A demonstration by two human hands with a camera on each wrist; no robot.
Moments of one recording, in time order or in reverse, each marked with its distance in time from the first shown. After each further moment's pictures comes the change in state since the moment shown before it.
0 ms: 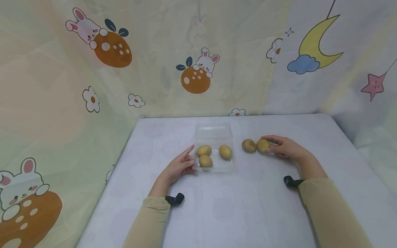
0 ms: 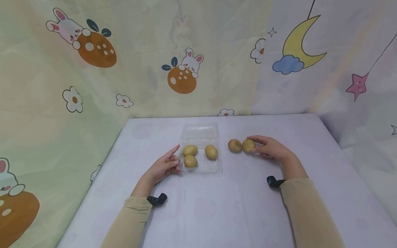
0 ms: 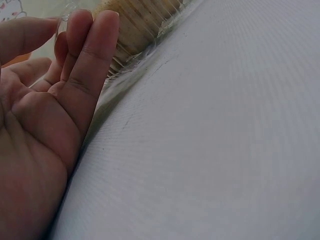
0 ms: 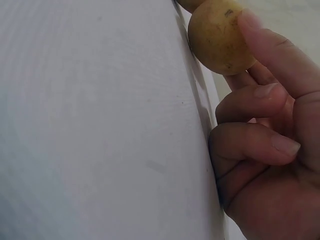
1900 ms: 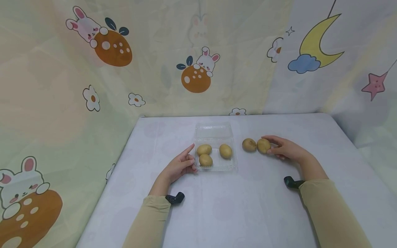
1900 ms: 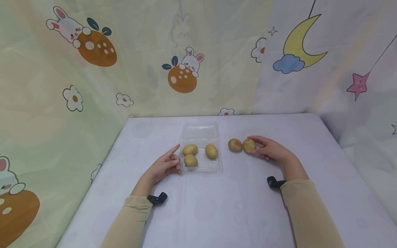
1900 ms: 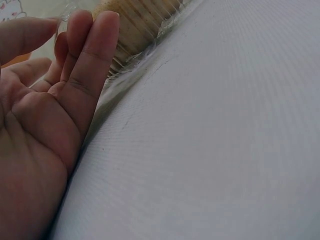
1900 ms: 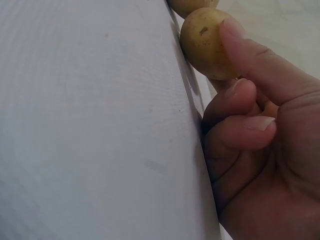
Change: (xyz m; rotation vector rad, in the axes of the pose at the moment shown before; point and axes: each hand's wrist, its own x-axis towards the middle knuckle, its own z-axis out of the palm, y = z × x) left_hand 0.001 0.000 0.000 0.006 -0.005 0.007; right_hand -0.004 -0.004 0.005 -0.014 -0.012 0.050
